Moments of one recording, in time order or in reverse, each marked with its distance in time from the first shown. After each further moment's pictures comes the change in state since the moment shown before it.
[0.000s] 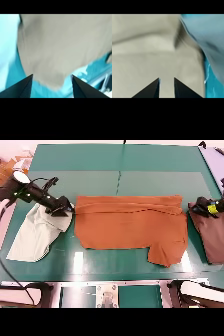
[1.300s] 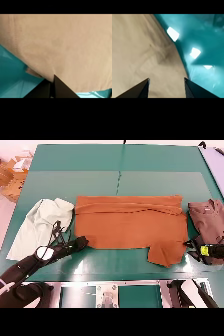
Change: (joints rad) left arm -0.563 0.597 -1.041 -0.519 1.210 -0.109; right arm -0.294 0.419 -0.678 0.048 -0.053 0.151
